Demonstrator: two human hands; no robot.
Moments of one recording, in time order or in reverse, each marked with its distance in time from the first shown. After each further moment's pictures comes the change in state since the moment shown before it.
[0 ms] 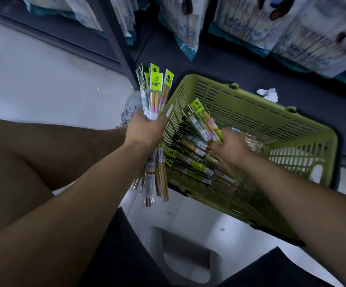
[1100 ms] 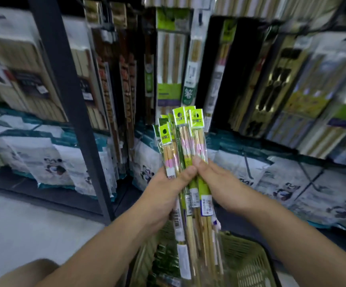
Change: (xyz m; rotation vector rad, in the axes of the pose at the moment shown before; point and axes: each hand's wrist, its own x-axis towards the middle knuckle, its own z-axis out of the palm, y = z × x) left_hand -0.120 0.226 -0.010 -0.584 -0.702 0.607; right_hand -0.168 -0.200 -0.270 0.488 0.321 -0.326
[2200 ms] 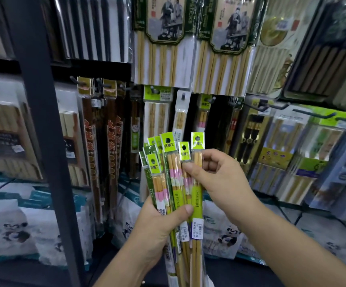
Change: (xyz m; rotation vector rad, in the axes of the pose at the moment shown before) left_hand 0.044 0.043 0.003 0.095 -0.040 0.150; right_hand 0.030 -0.088 -0.048 0.079 0.459 -0.335
